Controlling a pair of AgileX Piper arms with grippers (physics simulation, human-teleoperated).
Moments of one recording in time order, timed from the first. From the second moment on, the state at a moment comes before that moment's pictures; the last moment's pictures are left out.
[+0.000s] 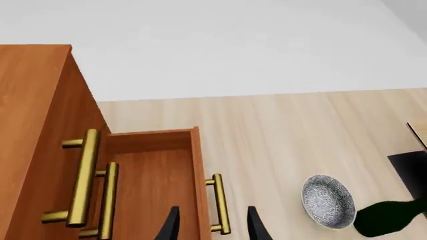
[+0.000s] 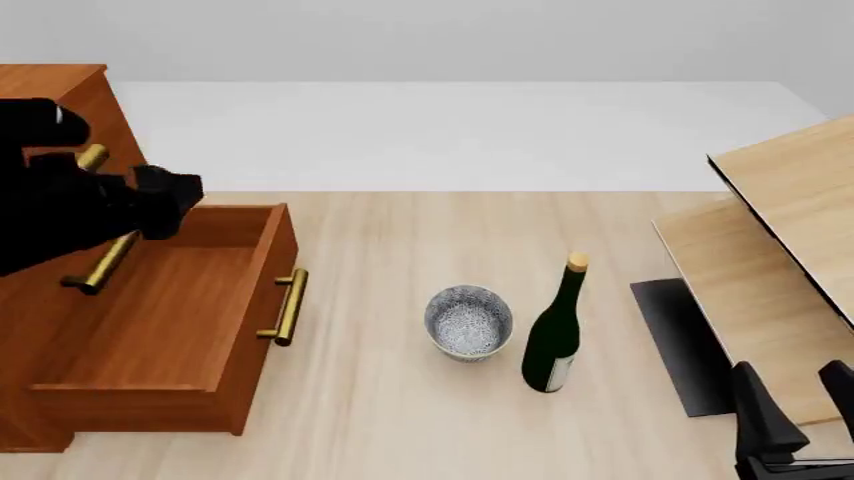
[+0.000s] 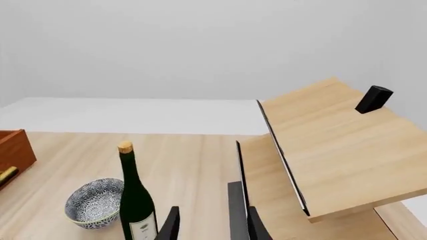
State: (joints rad) left arm -0.18 0.96 -0.91 0.47 -0.10; right arm 0.02 0.01 0.00 0.01 -0.01
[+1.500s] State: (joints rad) left arm -0.22 1.20 -0.59 0.19 -0.16; right arm 0.01 0.01 0.00 0.01 -0.01
